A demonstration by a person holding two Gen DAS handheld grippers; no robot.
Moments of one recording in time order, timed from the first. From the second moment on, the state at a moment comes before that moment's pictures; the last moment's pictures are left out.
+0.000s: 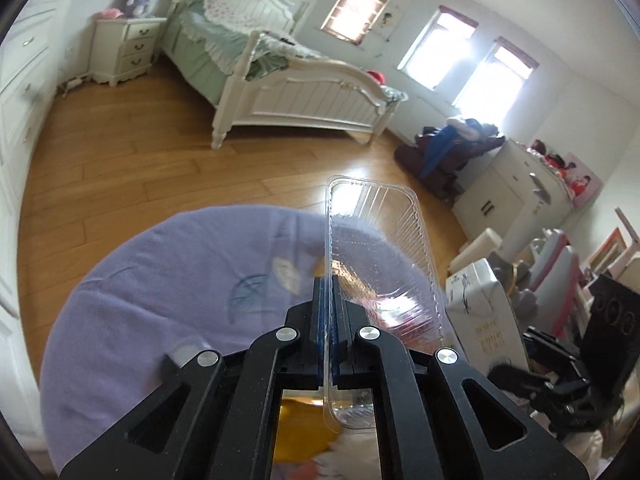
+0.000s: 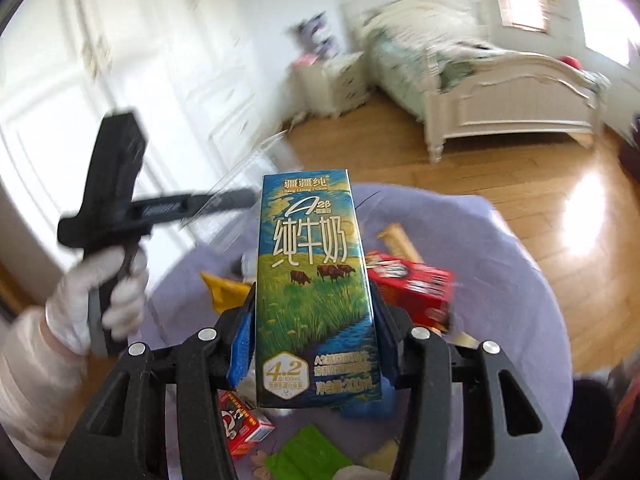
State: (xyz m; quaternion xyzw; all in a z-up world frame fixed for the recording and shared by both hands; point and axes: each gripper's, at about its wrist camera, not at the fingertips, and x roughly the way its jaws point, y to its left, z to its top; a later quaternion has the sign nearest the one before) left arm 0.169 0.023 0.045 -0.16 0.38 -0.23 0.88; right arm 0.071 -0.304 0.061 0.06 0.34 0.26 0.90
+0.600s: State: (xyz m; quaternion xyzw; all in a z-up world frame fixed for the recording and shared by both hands) left arm 0.126 -0.360 -0.036 -0.09 0.50 -0.41 0.76; right arm -0.028 -0.557 -0.049 0.12 0.39 -0.12 0.91
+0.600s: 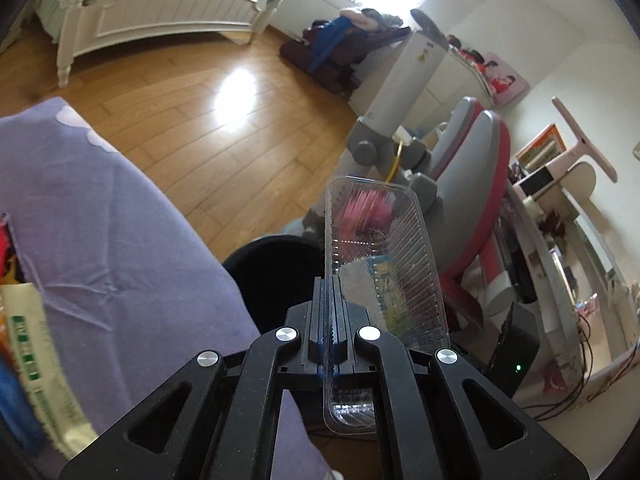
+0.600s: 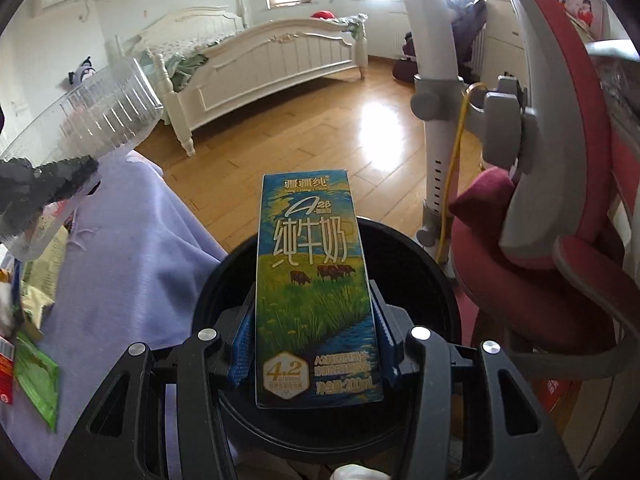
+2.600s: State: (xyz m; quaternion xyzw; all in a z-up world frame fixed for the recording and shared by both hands) left arm 0.073 -0.099 0.018 -0.08 0.38 -0.20 0.90; right arm 0.010 -0.447 0.003 0.10 0.35 0.08 0.93
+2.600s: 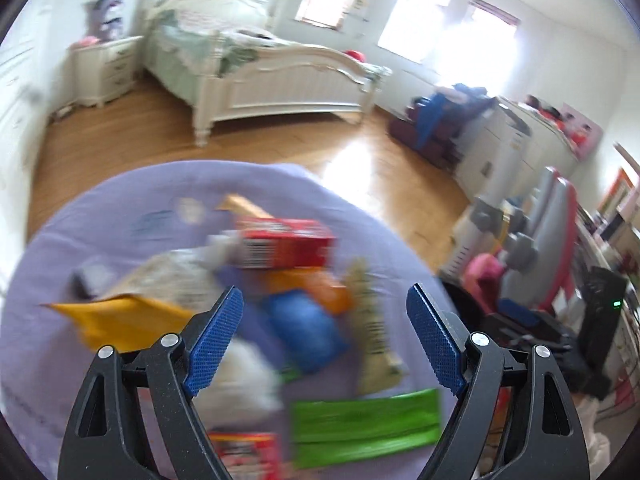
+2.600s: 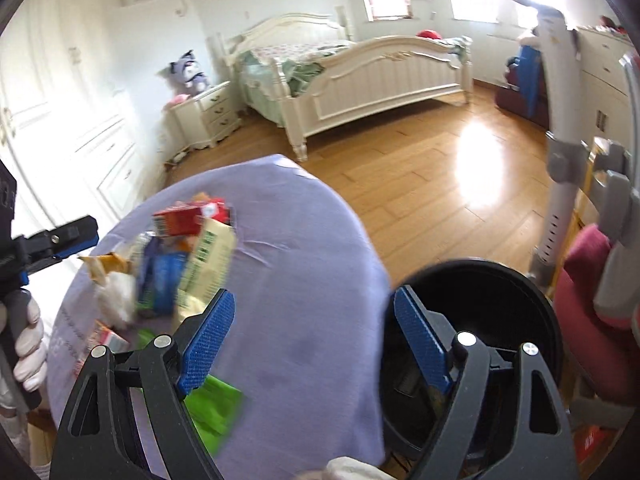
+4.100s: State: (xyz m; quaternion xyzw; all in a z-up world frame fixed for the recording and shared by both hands) left arm 0.074 0.031 0.038 -0.24 0.29 -0.11 0.92; right arm 0.057 -0.327 0.060 0.12 0.32 0.16 0.93
